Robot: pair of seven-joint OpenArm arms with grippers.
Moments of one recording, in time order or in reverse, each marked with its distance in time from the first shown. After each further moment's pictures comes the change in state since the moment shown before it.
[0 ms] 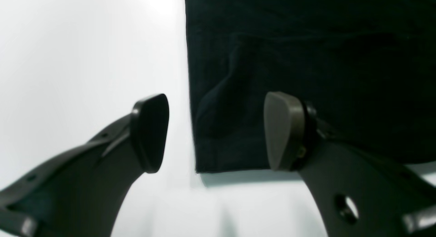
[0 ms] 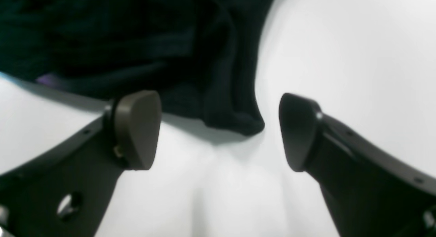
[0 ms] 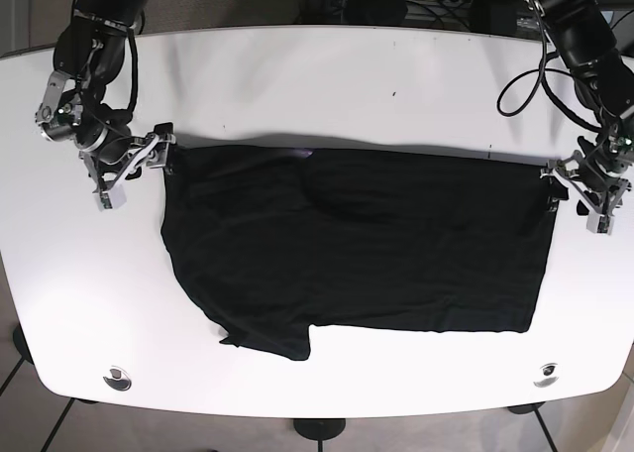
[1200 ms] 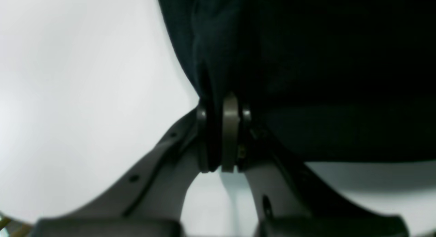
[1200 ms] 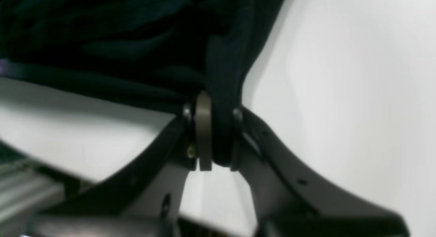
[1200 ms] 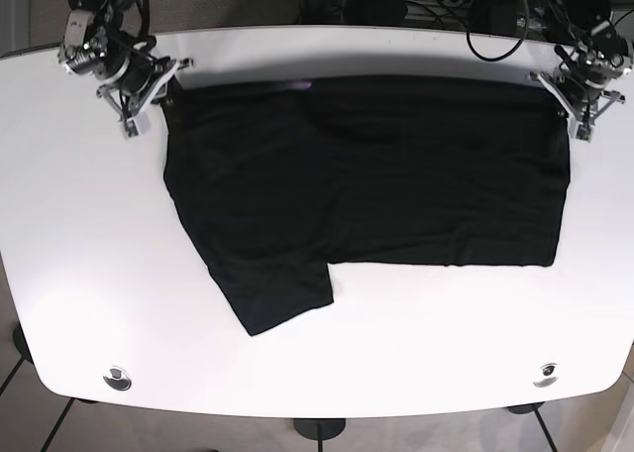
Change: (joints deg) left arm 23.6 10.3 -11.0 18.1 10.9 -3.3 2.2; right arm -20.7 1.3 -4.0 7.6 -2.9 0.9 7.7
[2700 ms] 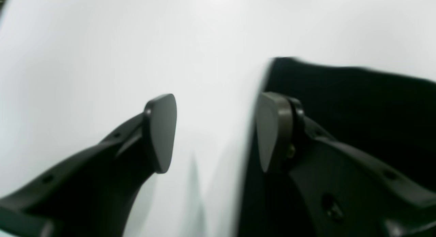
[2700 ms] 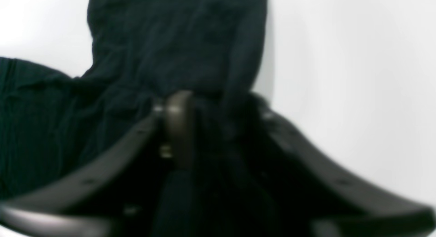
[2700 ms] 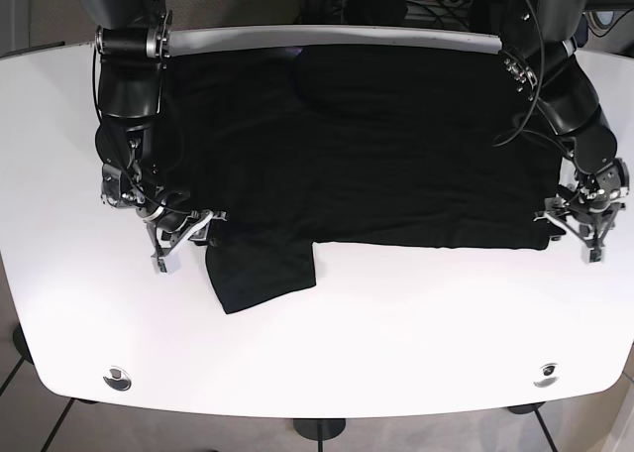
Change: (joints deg) left arm -45.1 -5.0 5.0 -45.8 19.8 10.7 -17.7; right arm 44.8 -0.9 -15.0 -52.0 -1.1 -0.9 22.5
